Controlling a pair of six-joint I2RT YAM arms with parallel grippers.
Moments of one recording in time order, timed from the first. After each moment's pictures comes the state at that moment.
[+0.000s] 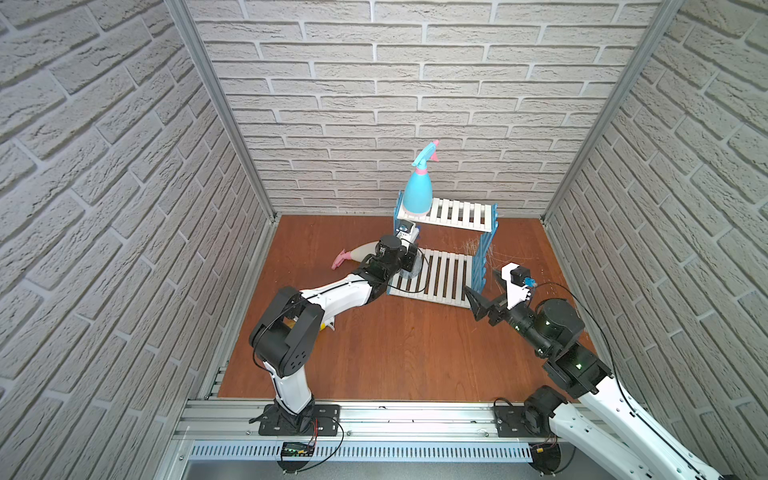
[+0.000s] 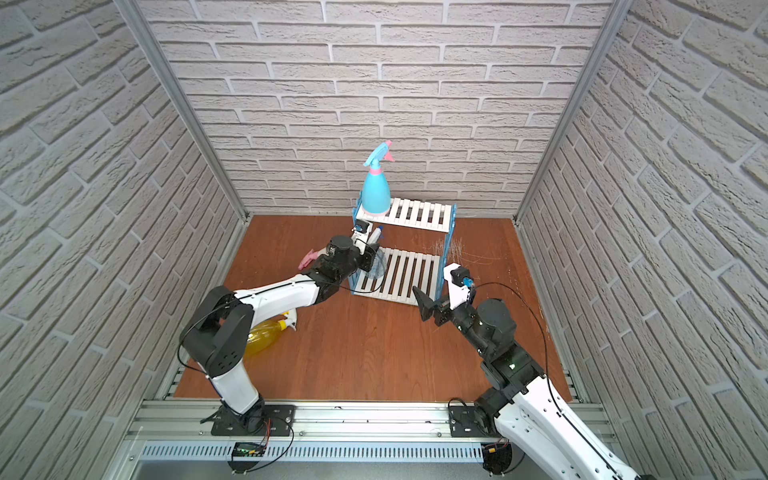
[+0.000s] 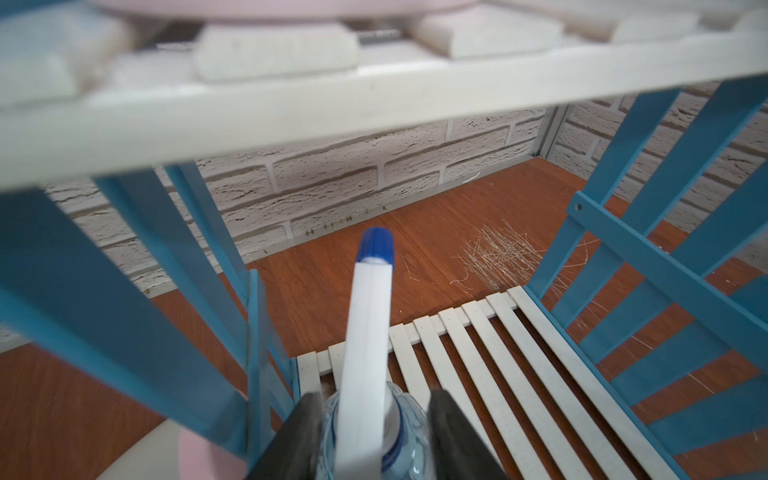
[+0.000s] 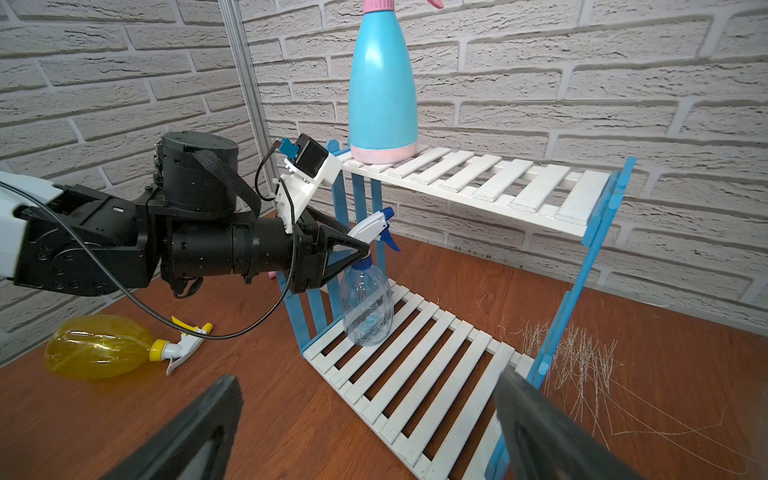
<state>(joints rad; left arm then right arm) -0.60 1.75 1.12 0.33 -0.11 -0.02 0.58 0.59 0.56 -0.04 -0.01 0.08</state>
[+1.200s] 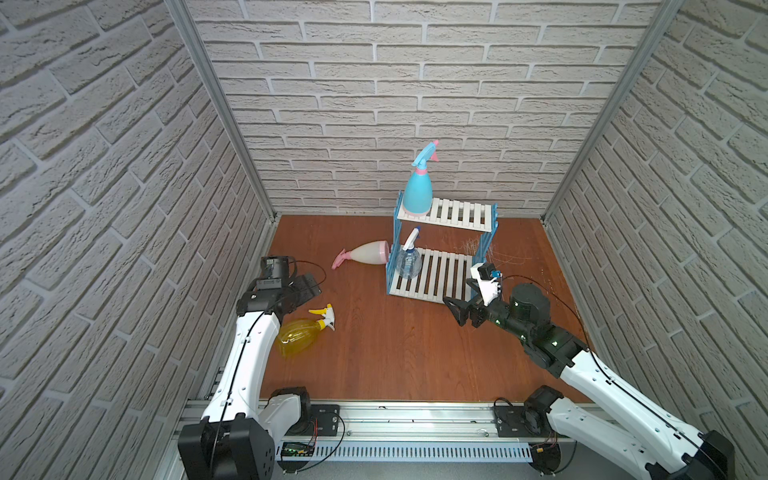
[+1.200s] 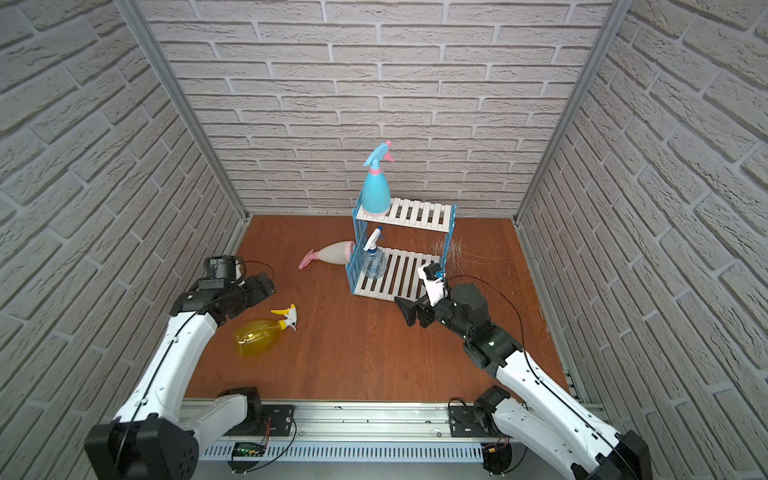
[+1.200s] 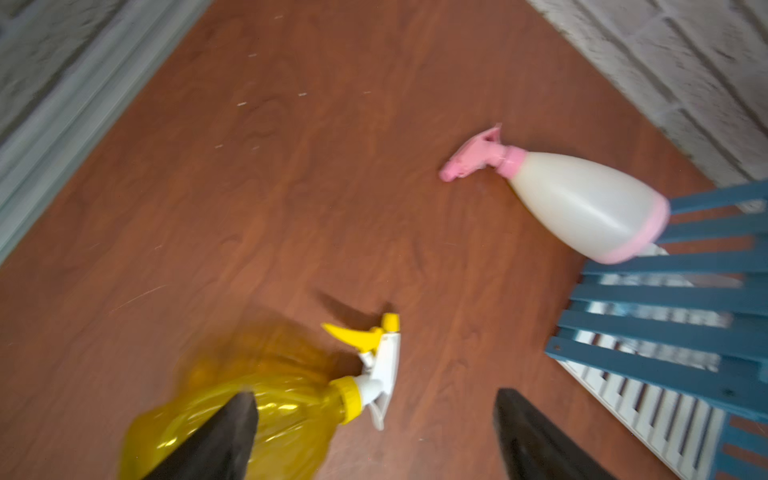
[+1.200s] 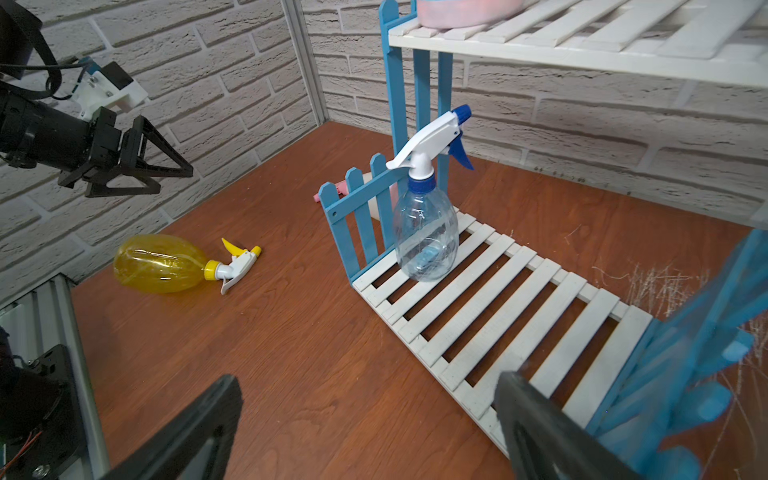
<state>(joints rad) 0.17 1.02 0.89 -0.82 0.04 -0.49 0.62 0.84 0.61 -0.08 -0.17 0.12</state>
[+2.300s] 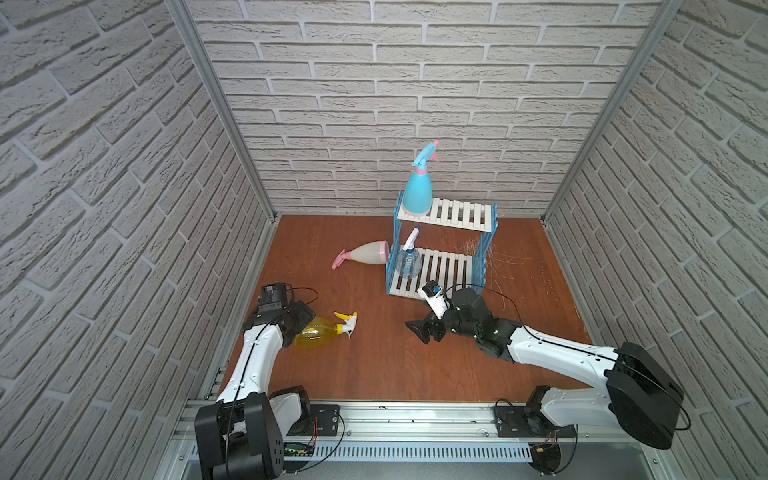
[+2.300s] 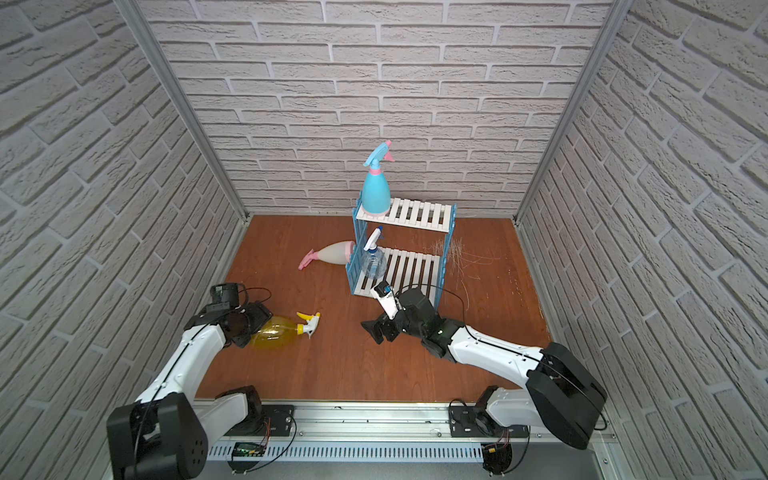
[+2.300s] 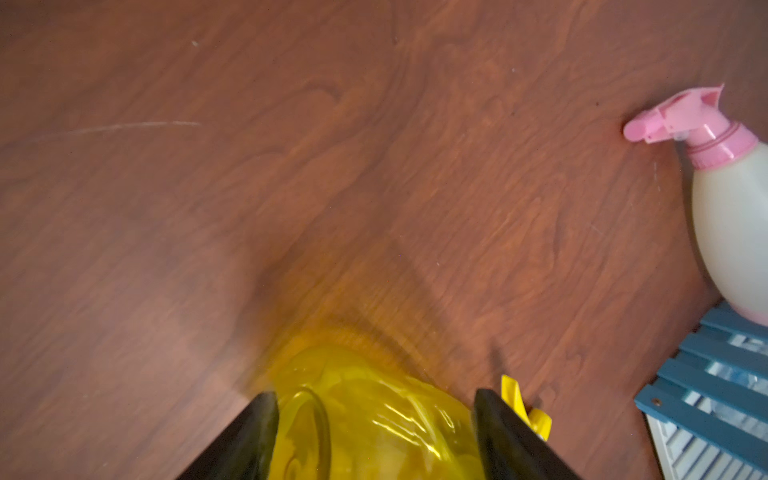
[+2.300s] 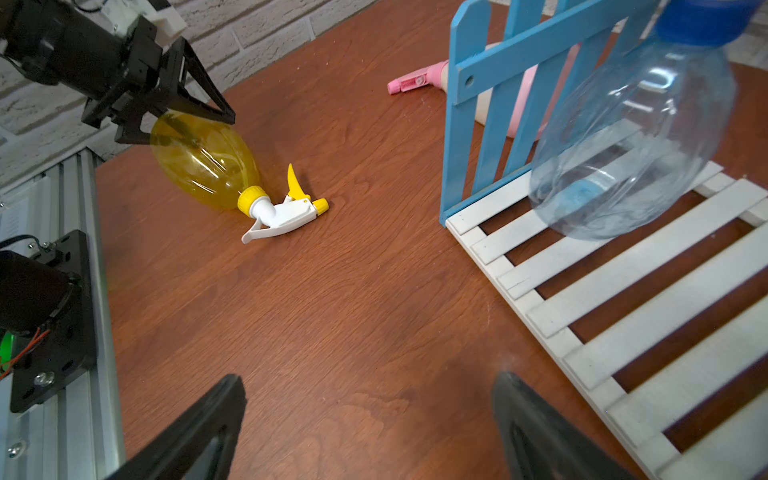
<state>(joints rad) 0.24 1.07 0.59 -0.62 0.12 -0.66 0.86 1.33 0.62 0.18 -0.16 0.11</state>
